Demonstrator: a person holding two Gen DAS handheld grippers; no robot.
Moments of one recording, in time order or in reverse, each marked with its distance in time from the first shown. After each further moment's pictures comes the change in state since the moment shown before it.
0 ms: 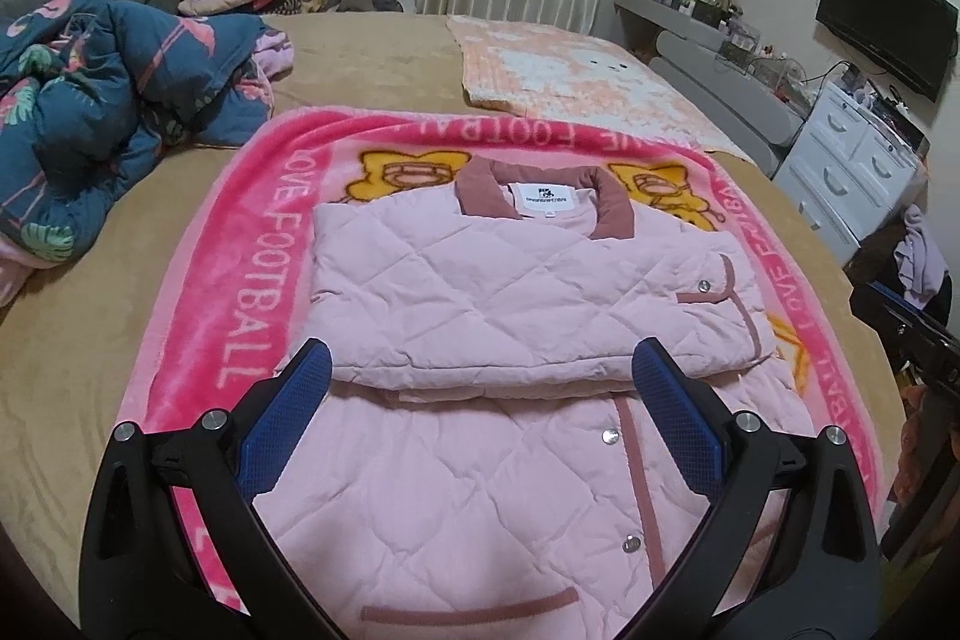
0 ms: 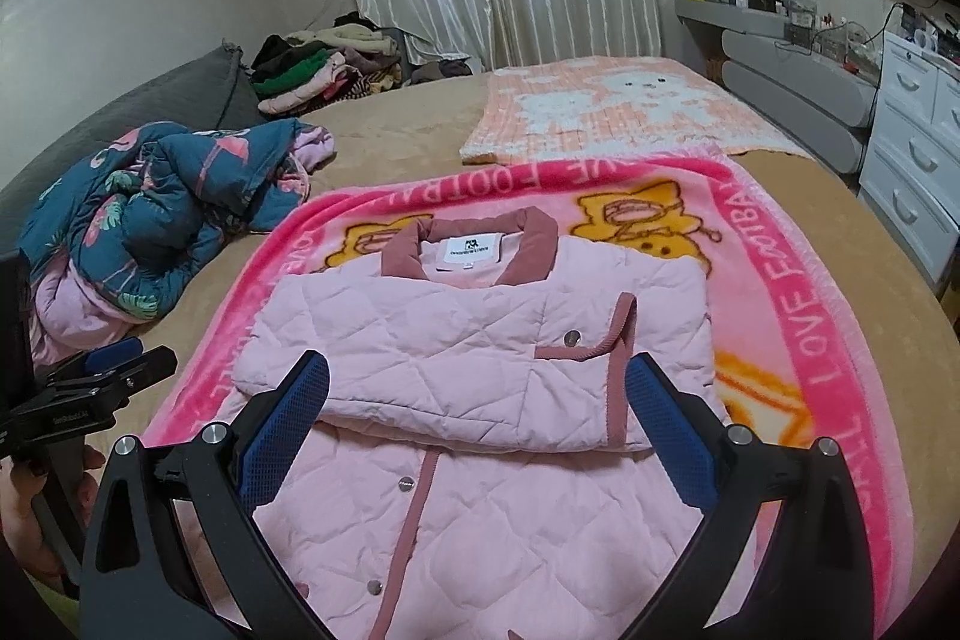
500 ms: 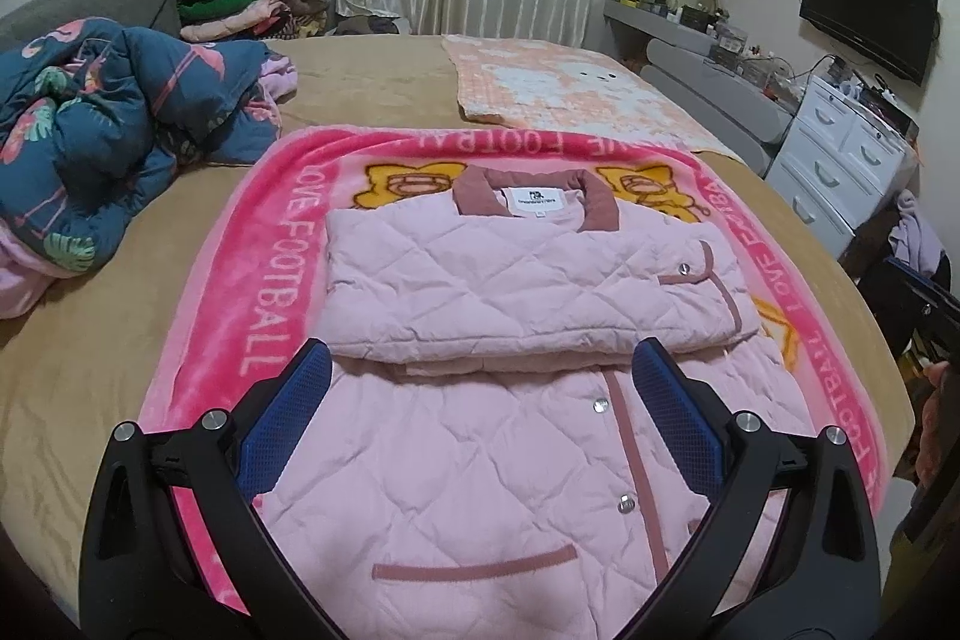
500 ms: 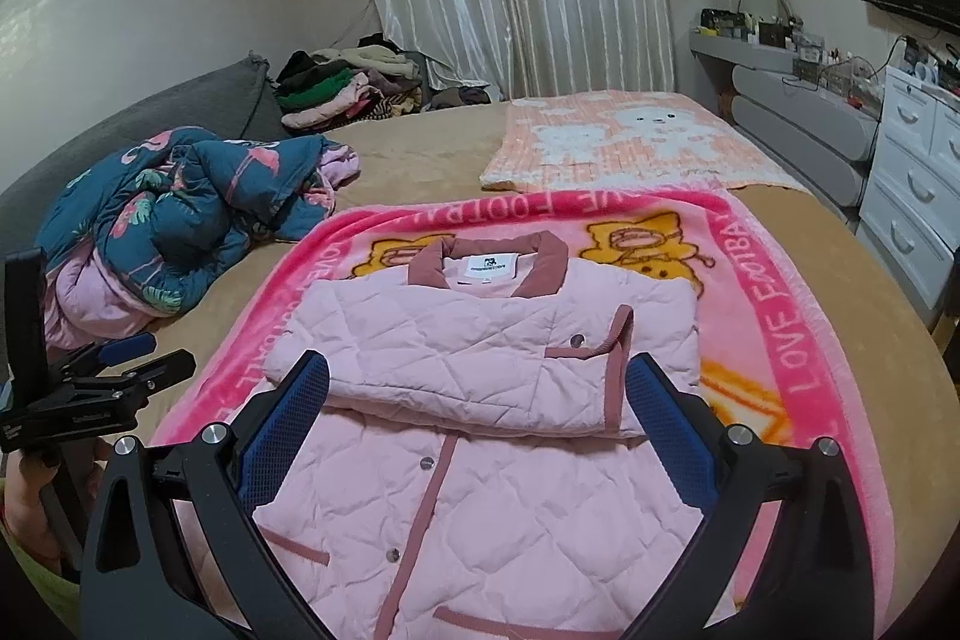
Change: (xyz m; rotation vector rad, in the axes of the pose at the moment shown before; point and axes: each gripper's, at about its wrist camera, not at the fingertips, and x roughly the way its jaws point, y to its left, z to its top) left arm -0.041 -0.010 -0.026 0.041 -0.043 0.009; right arm -0.056 0.017 -0.016 -0.052 -0.066 0.019
